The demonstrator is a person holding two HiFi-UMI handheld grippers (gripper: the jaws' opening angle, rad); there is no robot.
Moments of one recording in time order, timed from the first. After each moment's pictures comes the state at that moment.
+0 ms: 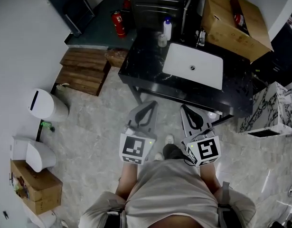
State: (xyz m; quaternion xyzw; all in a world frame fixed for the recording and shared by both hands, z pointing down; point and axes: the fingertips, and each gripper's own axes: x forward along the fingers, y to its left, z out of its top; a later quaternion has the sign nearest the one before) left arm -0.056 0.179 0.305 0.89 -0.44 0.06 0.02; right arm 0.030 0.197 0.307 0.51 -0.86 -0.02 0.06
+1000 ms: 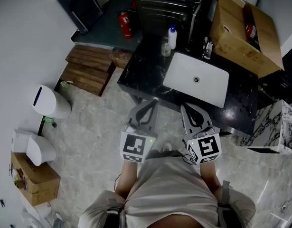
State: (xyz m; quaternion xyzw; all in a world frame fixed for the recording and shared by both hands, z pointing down) left arm -0.020 0.089 0.303 0.88 -0.48 0.08 0.02; right arm 0.067 0.097 0.309 0.48 -0.88 0.01 0.06
